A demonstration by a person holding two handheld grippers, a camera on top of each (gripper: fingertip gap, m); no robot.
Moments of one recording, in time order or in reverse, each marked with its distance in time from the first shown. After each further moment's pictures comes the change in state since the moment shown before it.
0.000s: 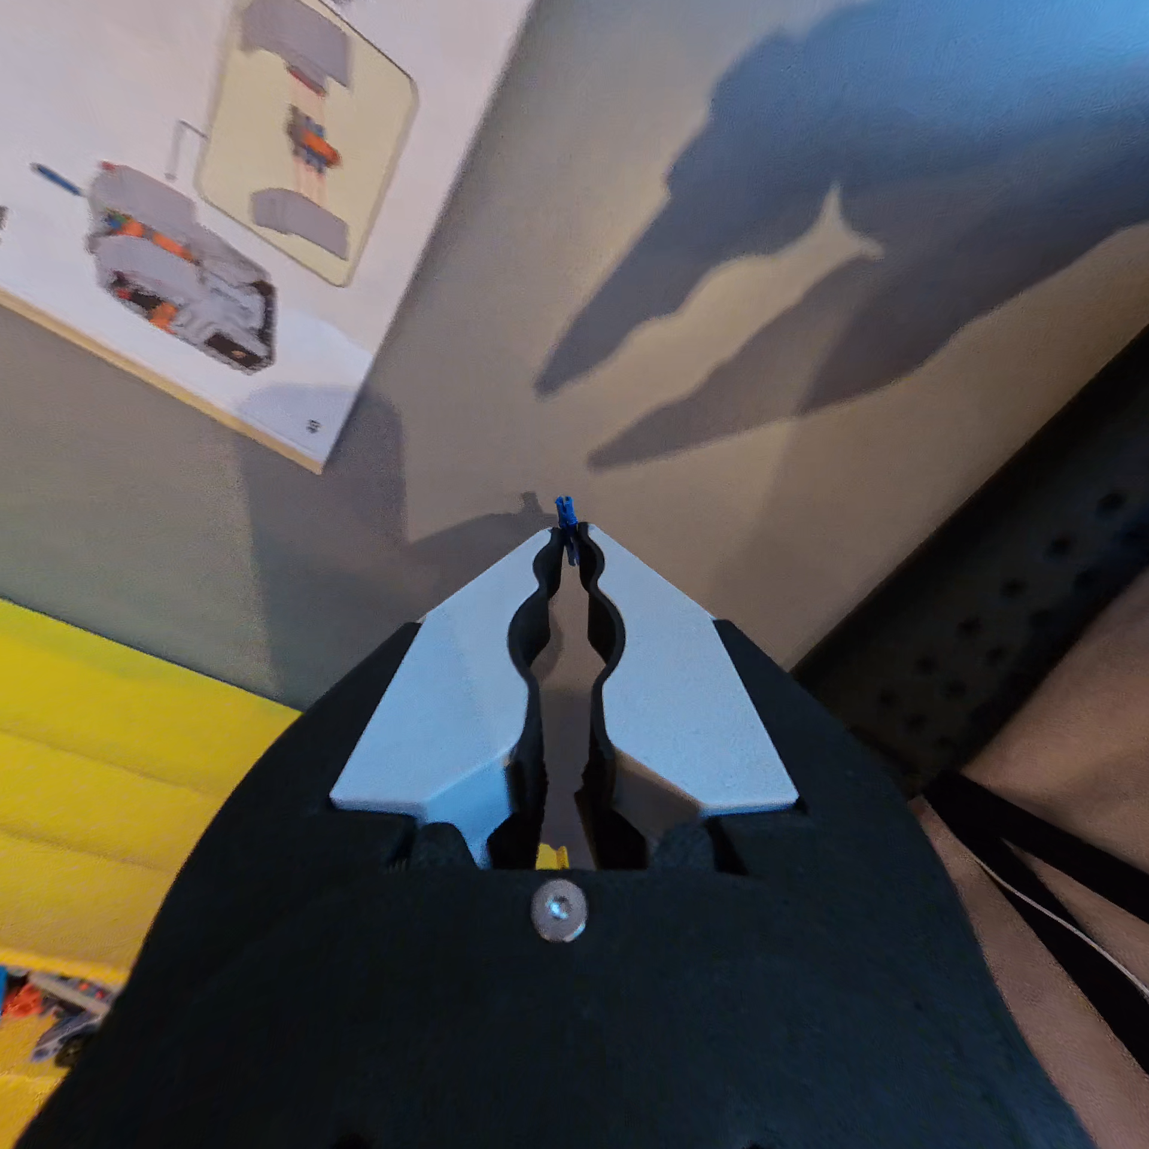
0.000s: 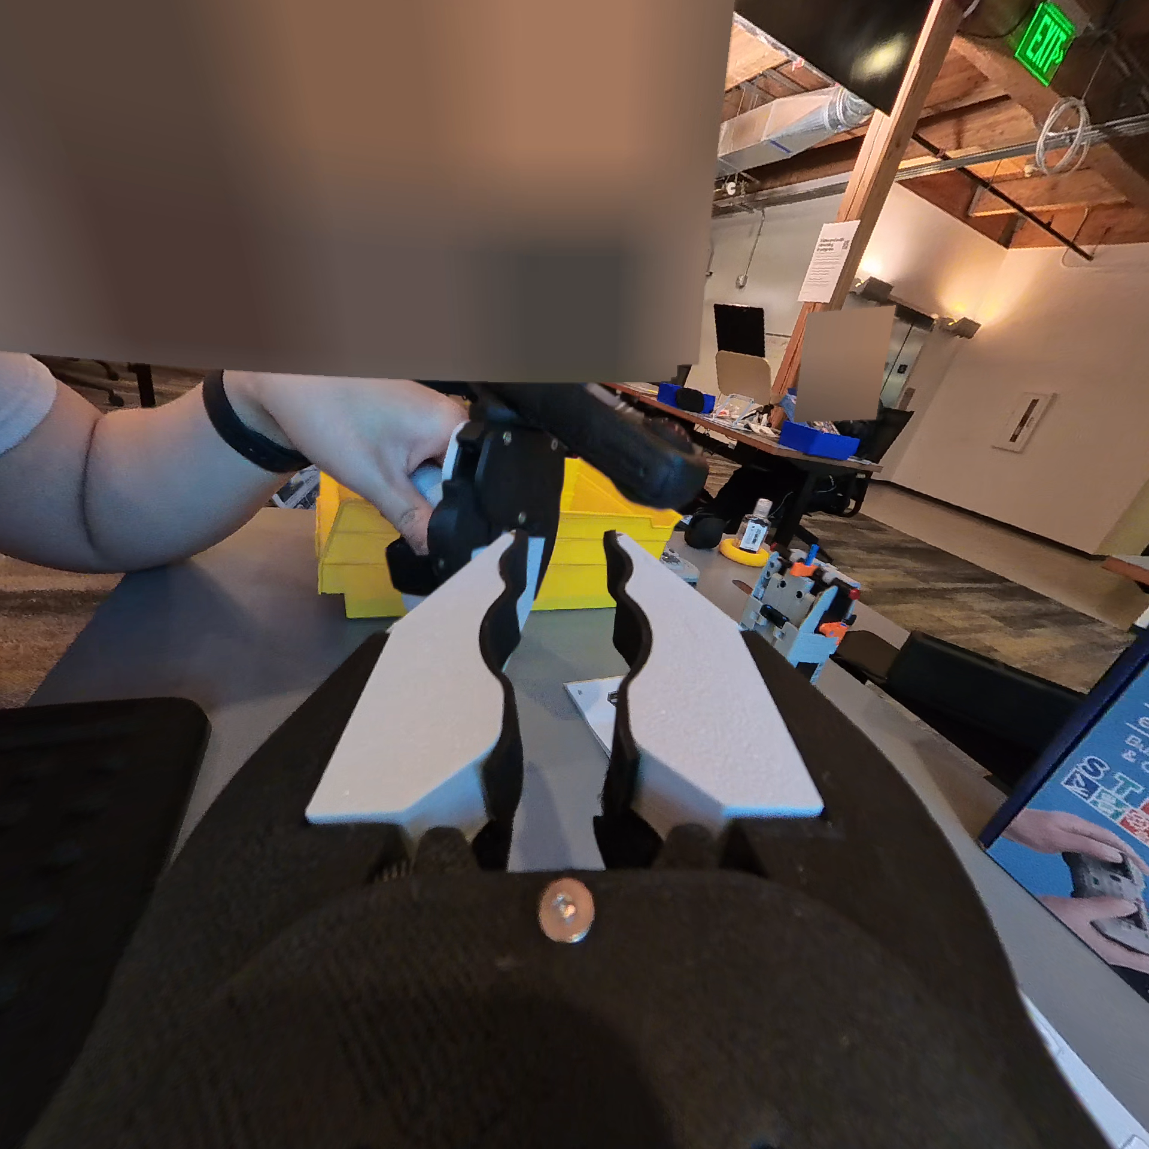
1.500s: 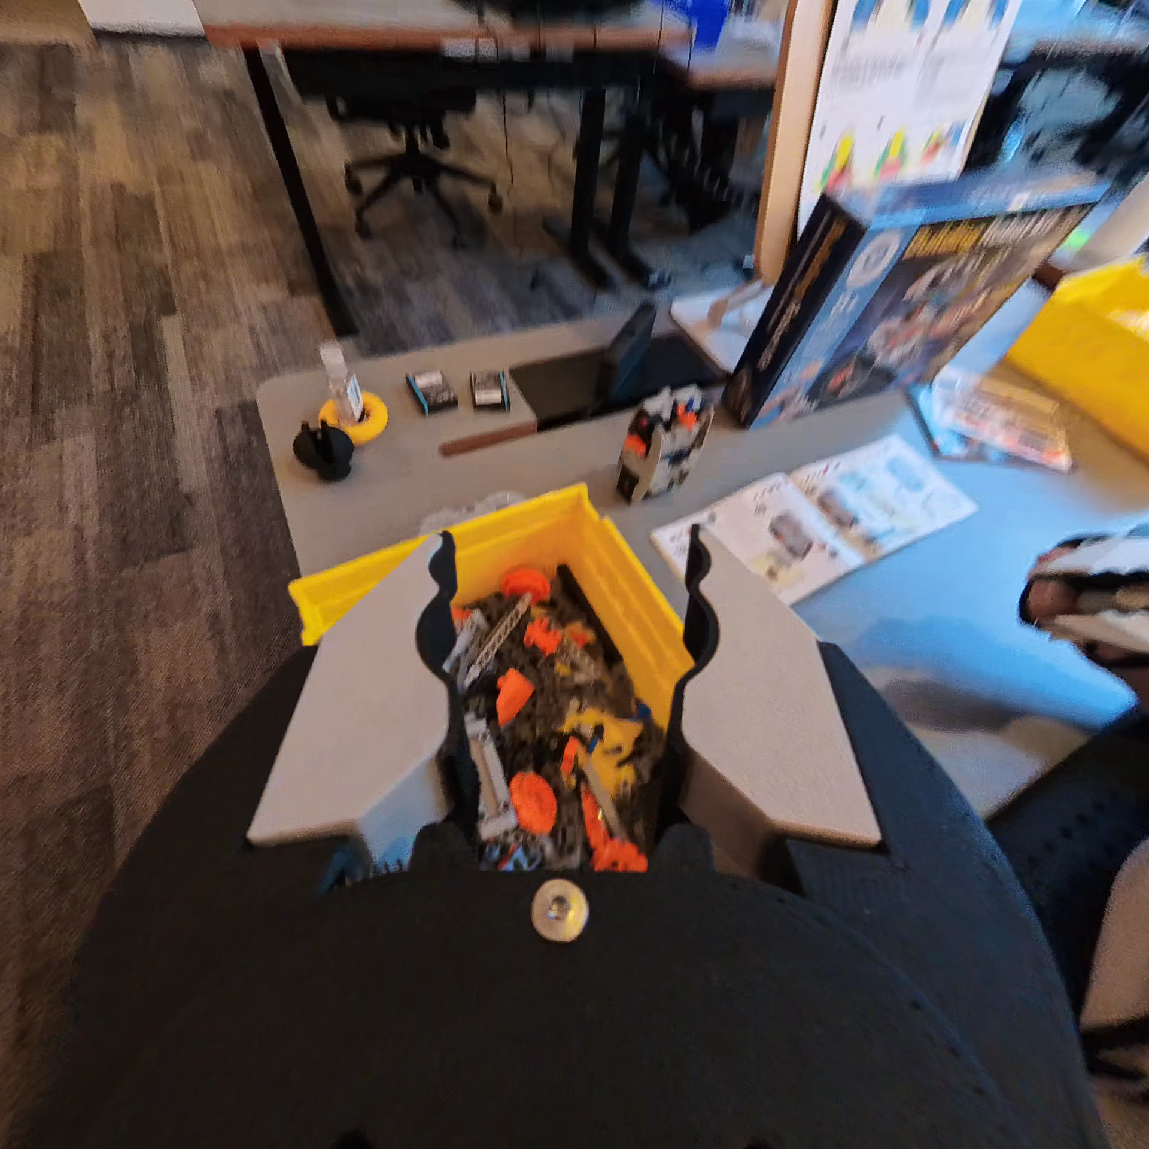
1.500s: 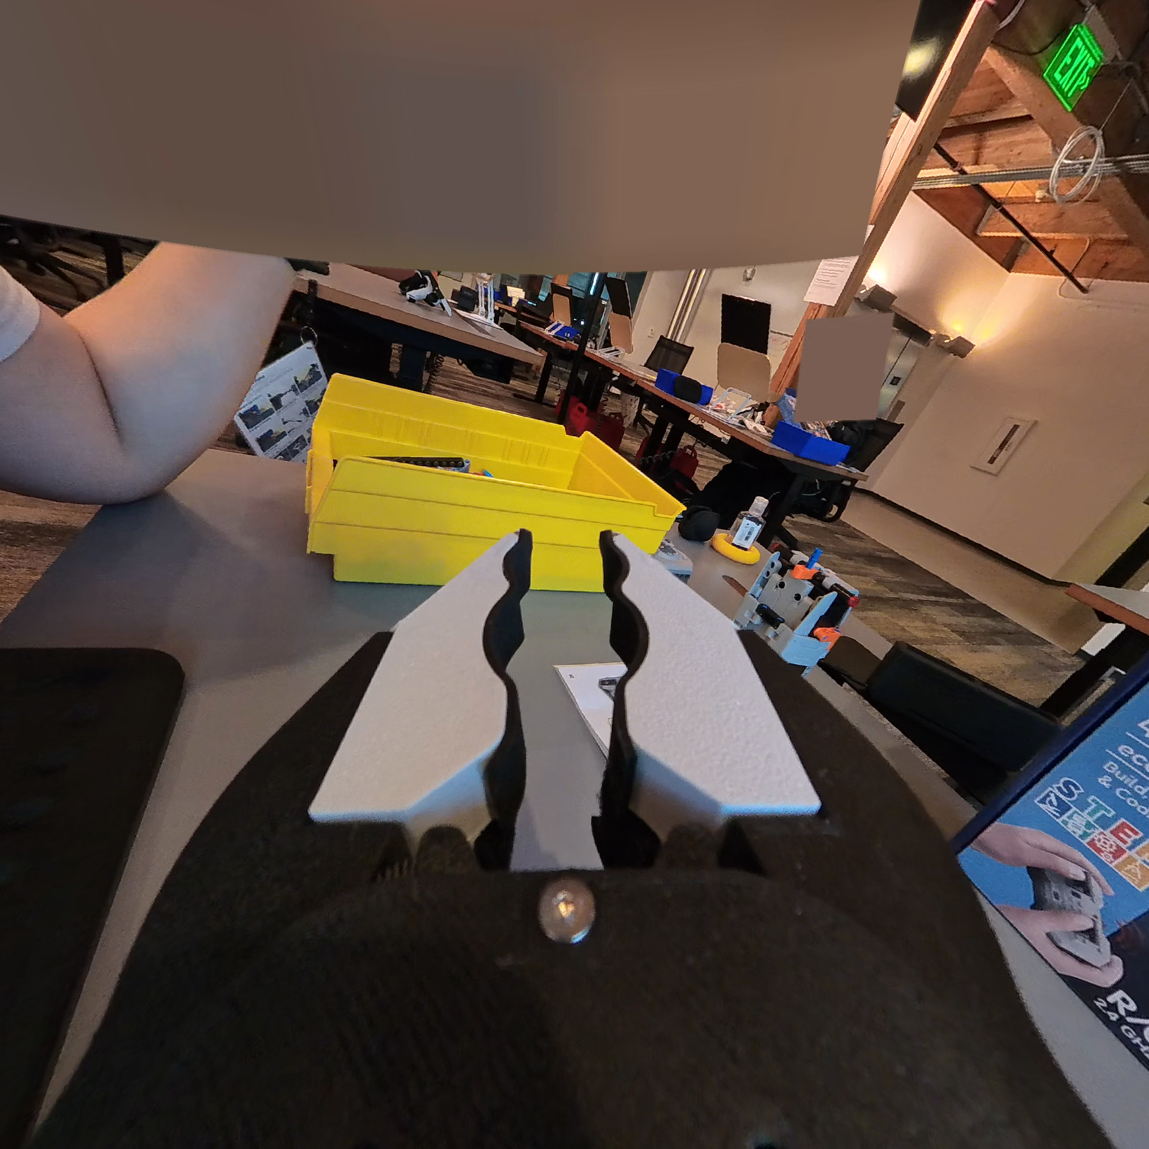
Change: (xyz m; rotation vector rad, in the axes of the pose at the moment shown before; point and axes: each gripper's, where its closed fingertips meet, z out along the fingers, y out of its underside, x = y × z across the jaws) left arm -0.168 0.091 -0.264 0.980 -0.293 -0.404; right arm -0.010 0.010 0.004 -0.041 -0.012 -0.099
